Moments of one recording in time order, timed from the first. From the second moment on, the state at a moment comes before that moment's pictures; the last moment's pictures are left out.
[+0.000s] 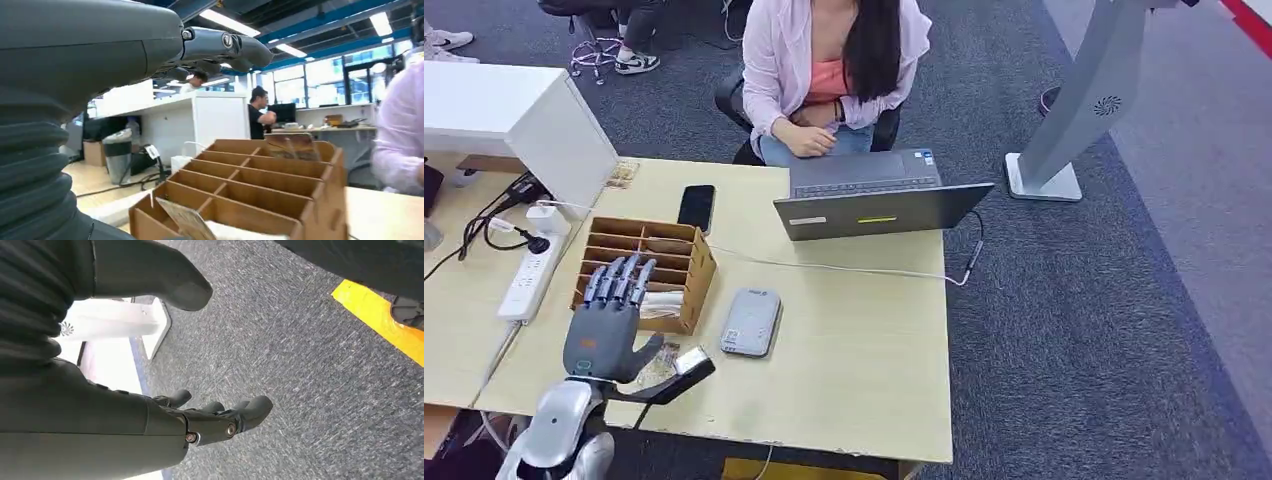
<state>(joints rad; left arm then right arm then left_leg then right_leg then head) -0.21 0.14 -0.33 -1.33 -1.34 0.33 0.03 -0.09 -0.04 1.54 -0.11 -0.93 -0.17 0.16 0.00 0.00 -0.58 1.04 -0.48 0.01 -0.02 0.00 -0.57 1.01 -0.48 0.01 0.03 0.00</state>
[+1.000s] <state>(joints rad) -0.28 0.14 -0.27 -1.14 -1.32 0.31 0.02 -0.09 -0.04 1.56 -0.11 -0.91 -0.15 0.16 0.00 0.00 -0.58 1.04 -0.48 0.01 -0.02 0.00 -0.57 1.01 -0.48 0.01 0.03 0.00</state>
